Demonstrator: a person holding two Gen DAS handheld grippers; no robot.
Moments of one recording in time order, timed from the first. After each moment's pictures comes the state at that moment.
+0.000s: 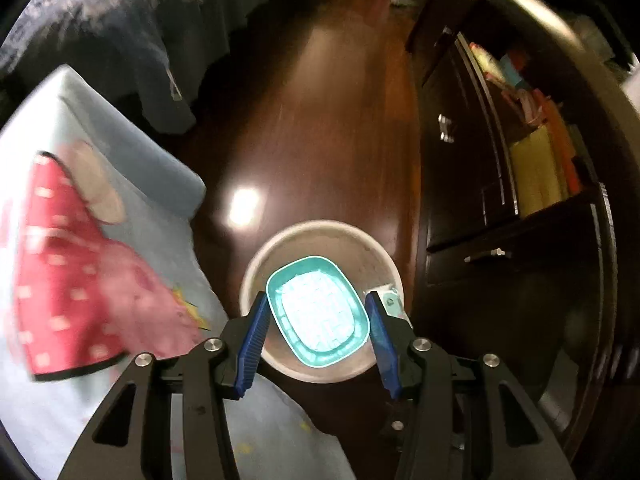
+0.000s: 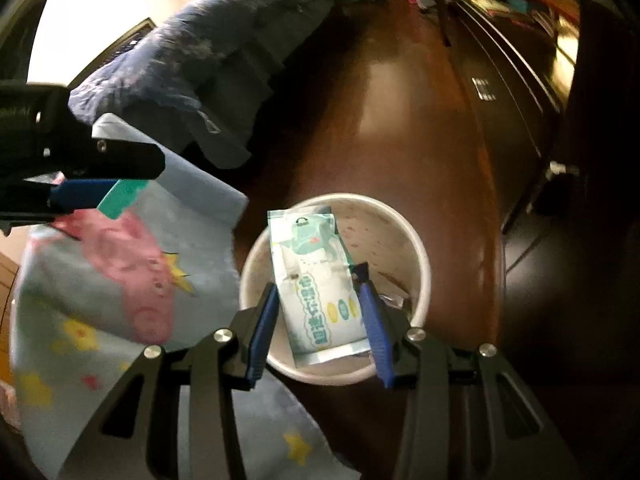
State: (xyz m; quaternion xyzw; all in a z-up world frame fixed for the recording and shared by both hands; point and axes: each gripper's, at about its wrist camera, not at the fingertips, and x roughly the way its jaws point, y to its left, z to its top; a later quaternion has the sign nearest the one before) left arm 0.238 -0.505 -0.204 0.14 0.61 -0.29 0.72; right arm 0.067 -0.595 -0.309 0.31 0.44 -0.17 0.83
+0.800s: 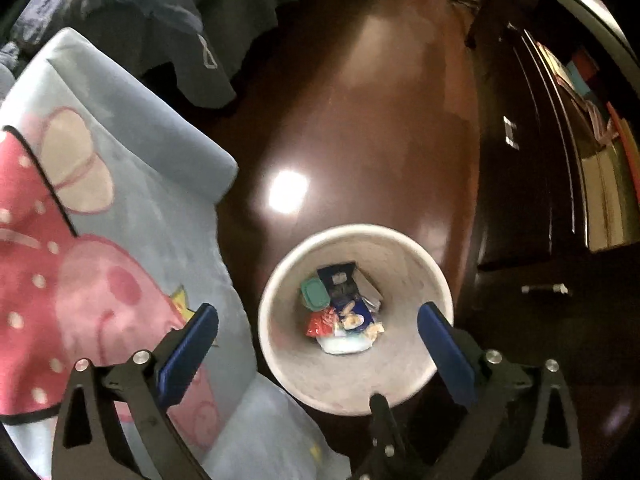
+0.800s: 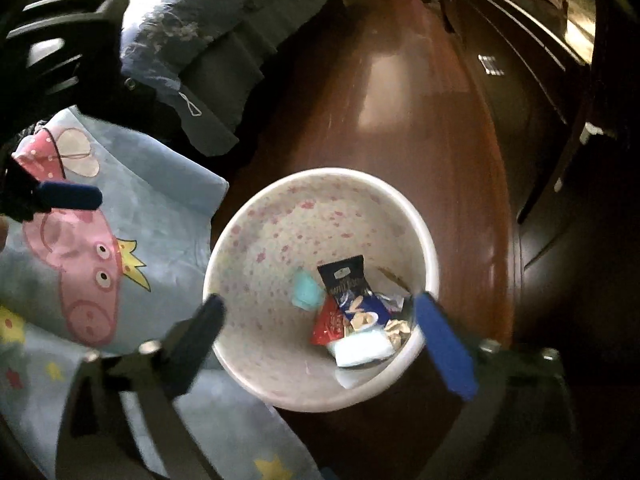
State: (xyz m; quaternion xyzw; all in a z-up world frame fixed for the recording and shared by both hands) left arm 0.255 -0.522 -0.250 0.16 0.61 -0.19 0.75; right arm 0.083 -0.598 -0.360 0.29 0.44 -0.16 0.84
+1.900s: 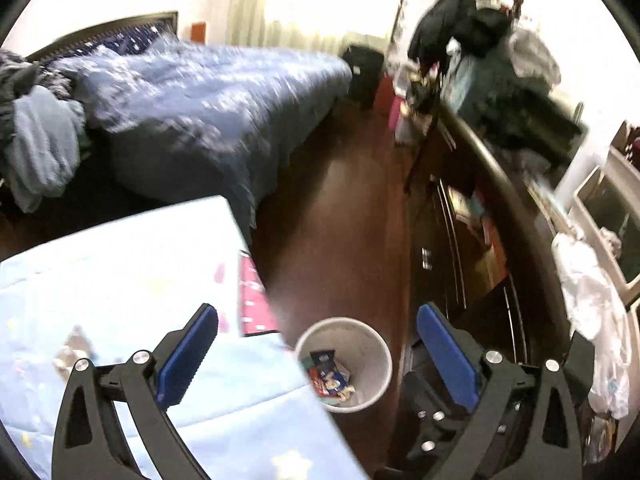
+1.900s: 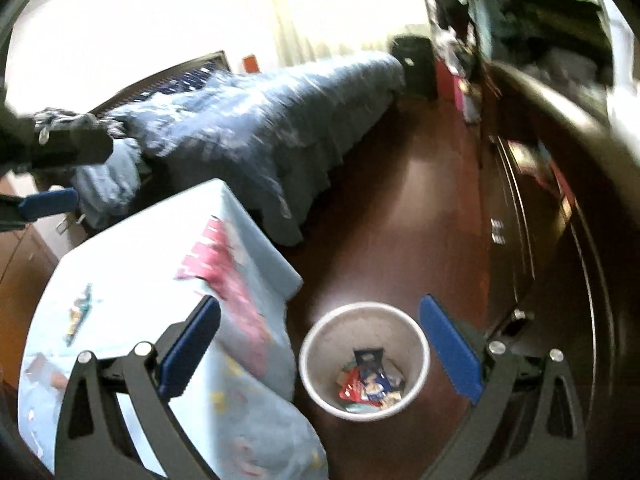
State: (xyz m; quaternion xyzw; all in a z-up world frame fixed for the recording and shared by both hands) left arm 0.174 -0.336 0.005 0.03 0.39 -0.30 0.87; right arm 0.052 -0.508 -0.101 0.15 0.31 -0.12 0.93
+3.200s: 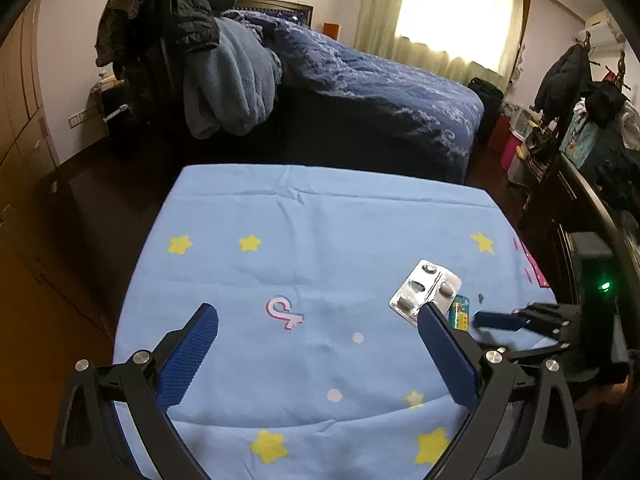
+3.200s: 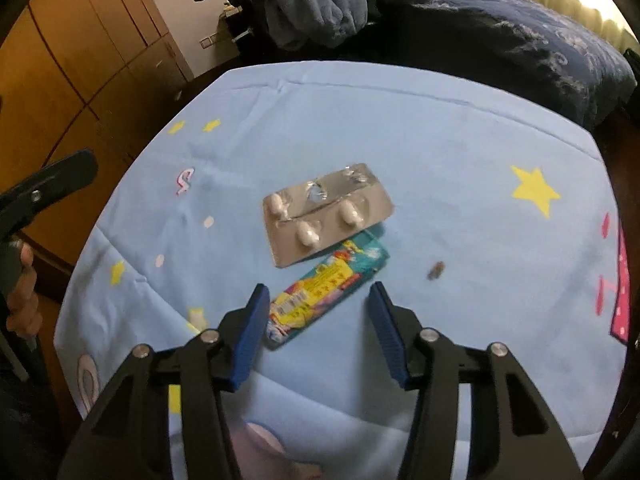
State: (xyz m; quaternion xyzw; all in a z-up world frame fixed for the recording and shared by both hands) left arm 0.234 0.021 -0.072 -0.01 0.41 -0.13 0.90; right arm 0.241 -0.210 -0.148 0.00 0.51 0.18 0.84
